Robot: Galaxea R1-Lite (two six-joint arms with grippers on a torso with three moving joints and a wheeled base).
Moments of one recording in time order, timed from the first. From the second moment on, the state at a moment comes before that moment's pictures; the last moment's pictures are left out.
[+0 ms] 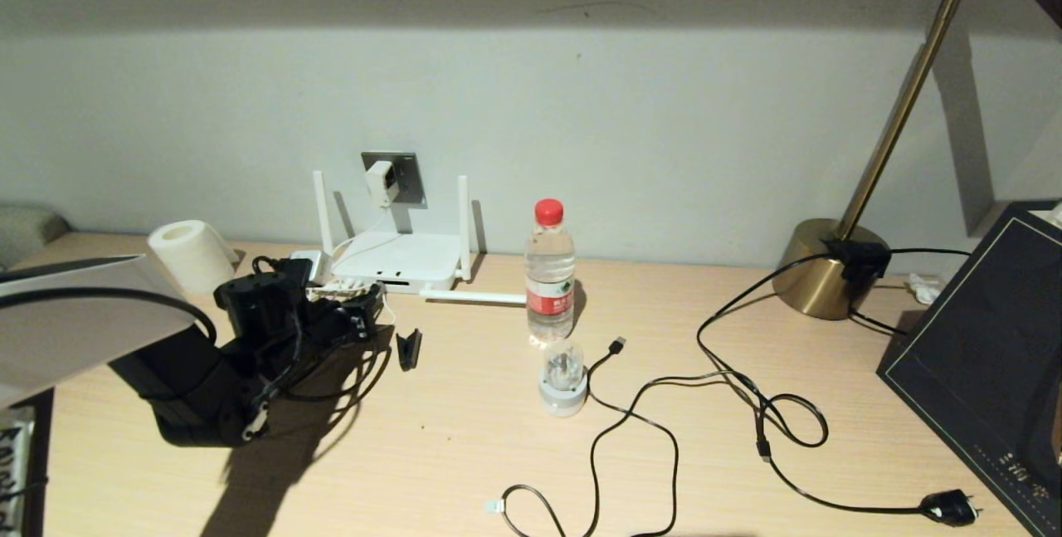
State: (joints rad) left arm -0.05 2.24 -0.83 -1.23 -0.12 -0.01; right arm -0.01 0.00 -0.02 0.04 0.02 -0.06
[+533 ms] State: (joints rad) left arm -0.06 2.24 -0.84 -1.23 -0.12 -0.01; right arm -0.01 0.00 -0.02 0.04 0.02 -0.06
